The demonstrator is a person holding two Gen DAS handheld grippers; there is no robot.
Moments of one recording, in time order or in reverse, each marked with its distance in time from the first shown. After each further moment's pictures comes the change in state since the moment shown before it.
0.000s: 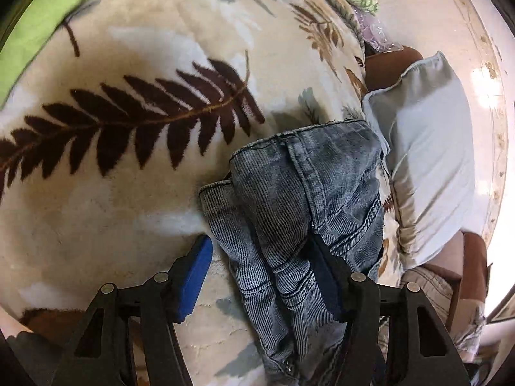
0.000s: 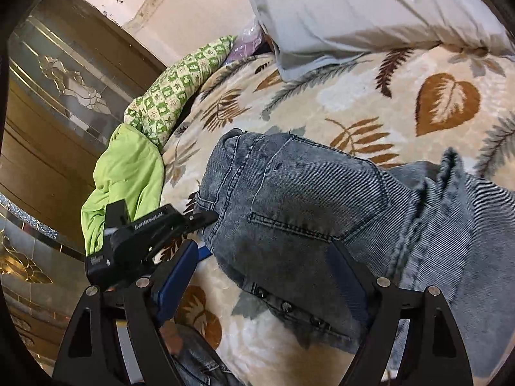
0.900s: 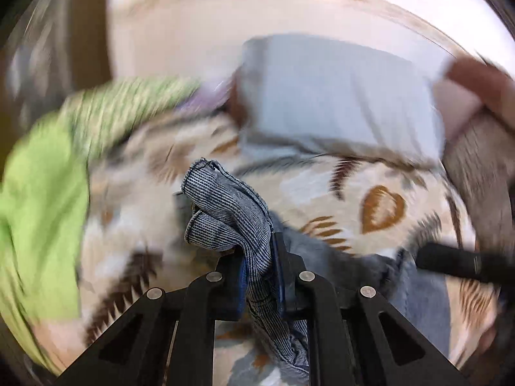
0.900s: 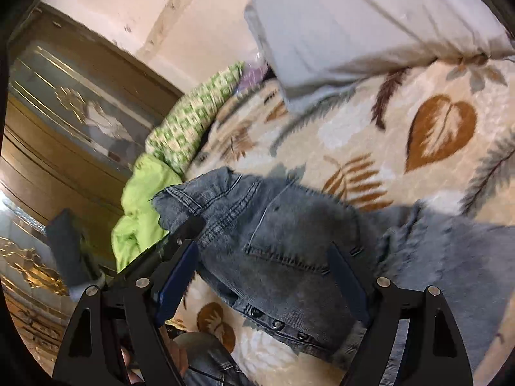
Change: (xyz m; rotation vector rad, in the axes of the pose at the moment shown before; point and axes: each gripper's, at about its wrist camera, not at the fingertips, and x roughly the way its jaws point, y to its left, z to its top) left arm -0.049 -0.199 -0.132 1.001 -0.430 0.227; right arm -0.068 -0.041 0.044 0.048 -0.069 0.147
